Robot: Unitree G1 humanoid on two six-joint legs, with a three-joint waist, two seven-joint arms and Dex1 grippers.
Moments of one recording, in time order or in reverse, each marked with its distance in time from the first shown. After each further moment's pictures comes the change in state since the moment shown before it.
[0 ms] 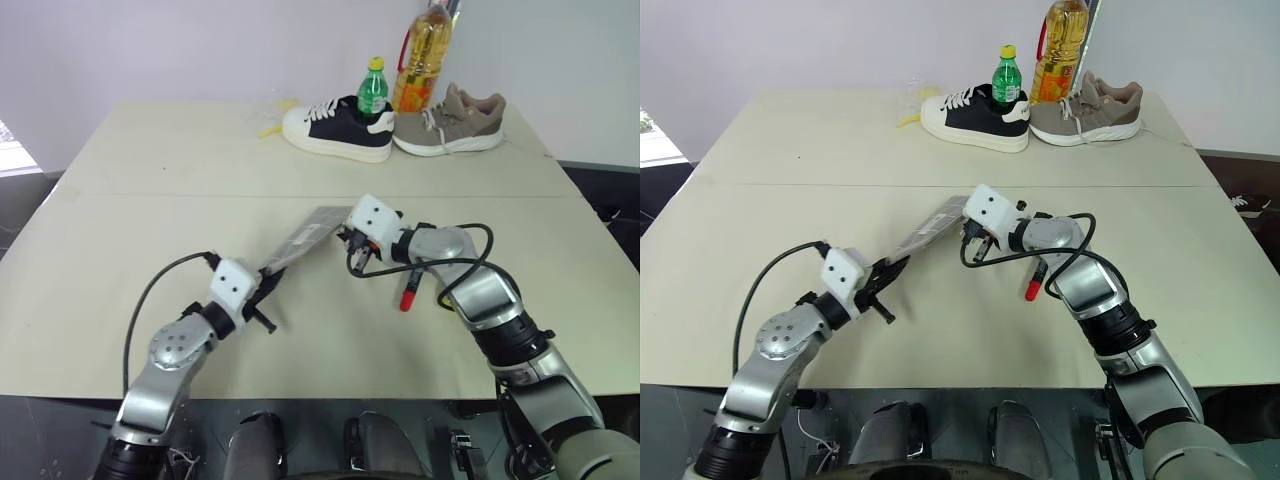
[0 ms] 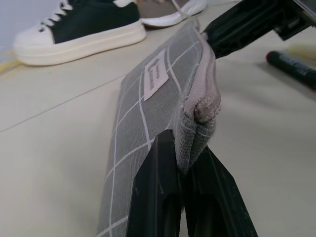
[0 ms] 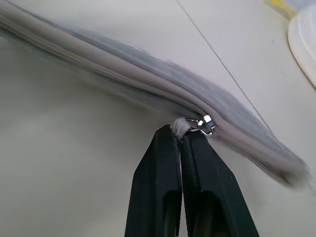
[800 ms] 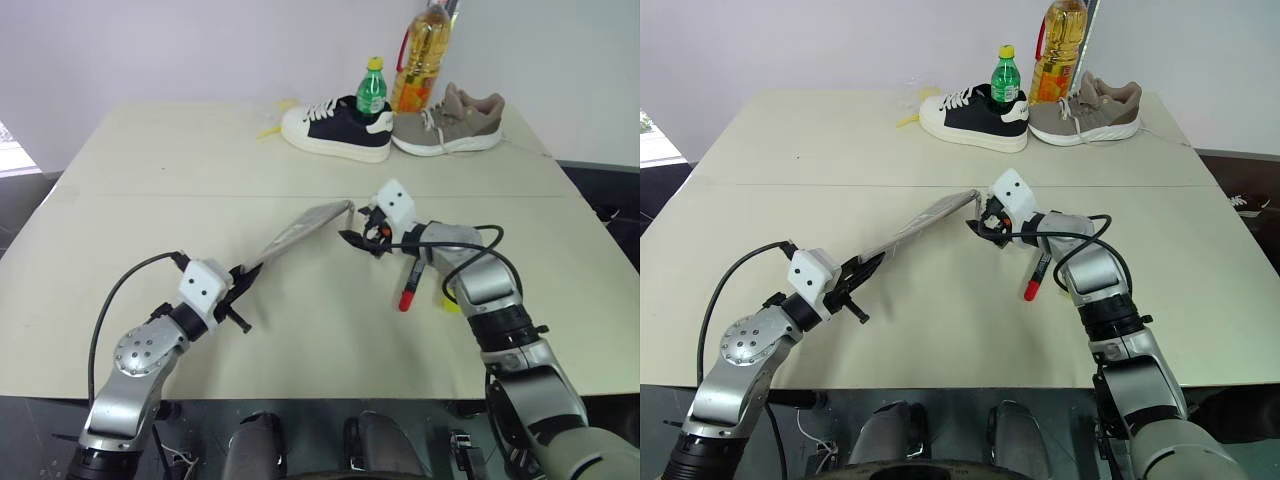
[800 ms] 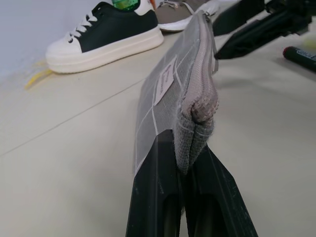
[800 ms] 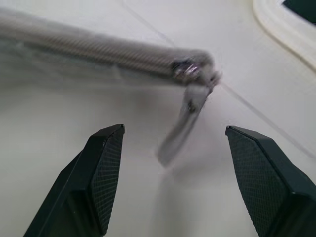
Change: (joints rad) left arm 0.083 0.135 0.151 0.014 -0.071 -0.139 -0.071; right arm -0.035 0.108 -0.208 0.288 0.138 -0.081 -0.061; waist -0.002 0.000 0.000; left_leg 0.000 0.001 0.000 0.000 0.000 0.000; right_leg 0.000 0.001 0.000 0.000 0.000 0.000
